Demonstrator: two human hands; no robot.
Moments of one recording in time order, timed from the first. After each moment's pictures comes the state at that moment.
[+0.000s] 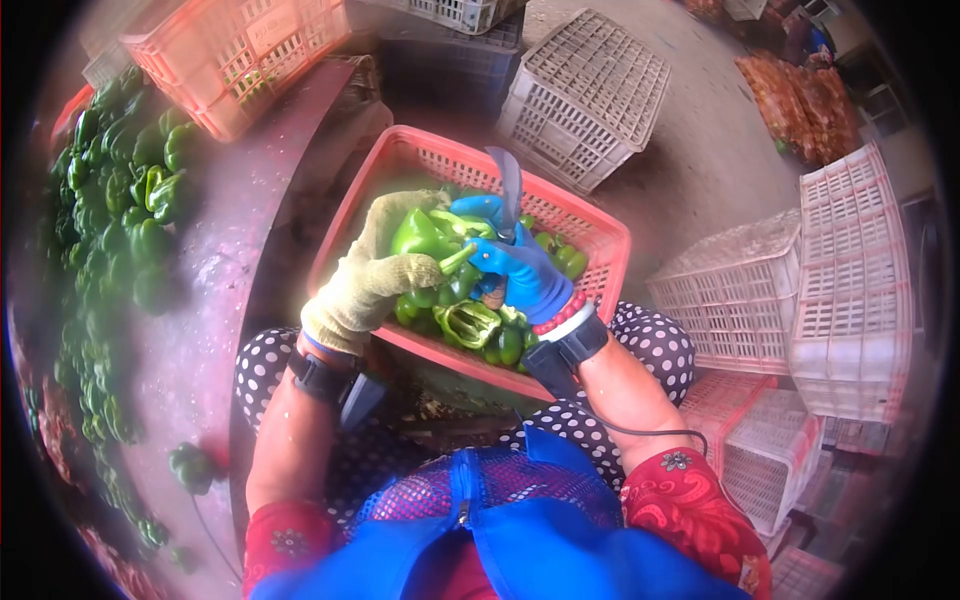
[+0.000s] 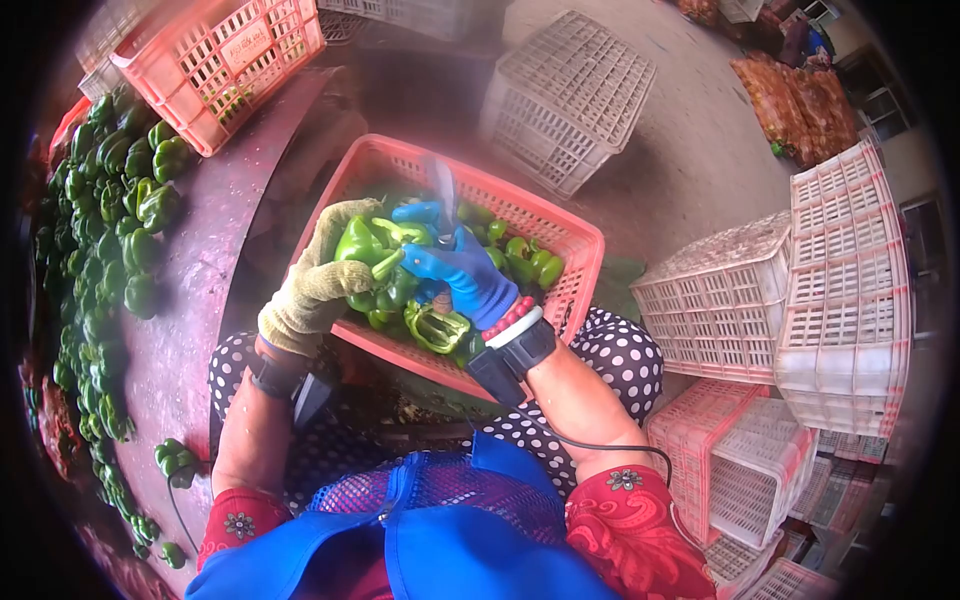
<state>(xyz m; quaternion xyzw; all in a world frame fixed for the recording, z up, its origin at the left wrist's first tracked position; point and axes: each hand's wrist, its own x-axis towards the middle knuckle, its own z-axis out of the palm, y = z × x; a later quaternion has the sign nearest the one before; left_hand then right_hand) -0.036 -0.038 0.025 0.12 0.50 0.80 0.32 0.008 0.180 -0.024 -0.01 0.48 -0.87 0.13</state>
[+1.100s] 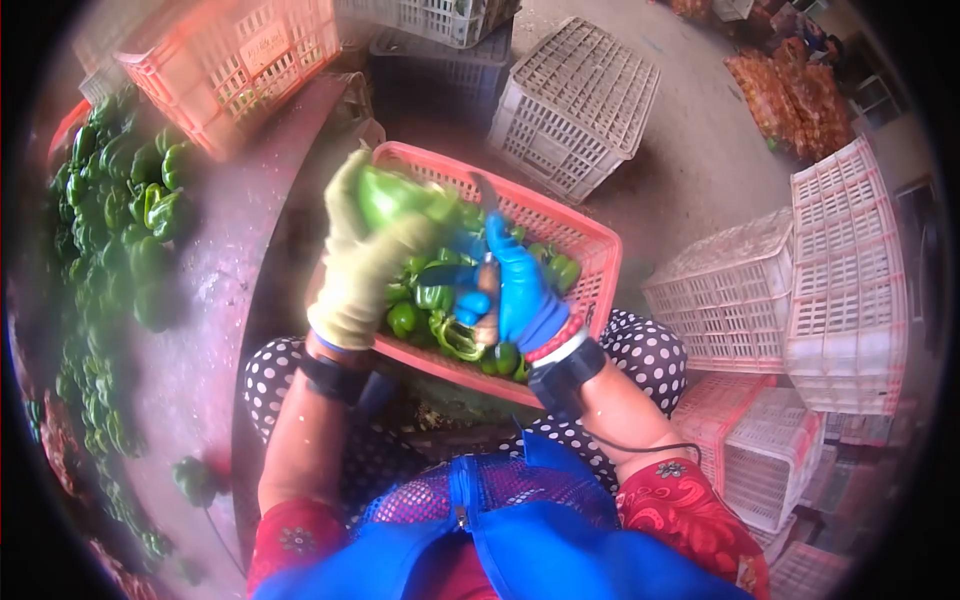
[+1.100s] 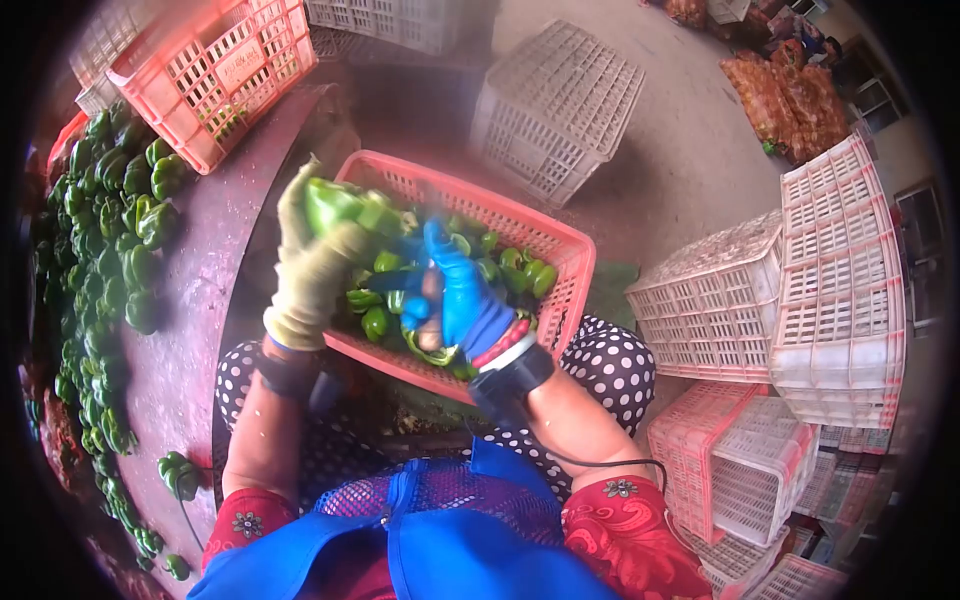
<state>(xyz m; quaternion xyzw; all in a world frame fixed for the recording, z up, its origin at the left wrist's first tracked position) -0.047 -0.010 0.033 0.09 0.56 0.82 0.10 0.014 0.167 0.001 0.15 0.27 -0.92 0.24</state>
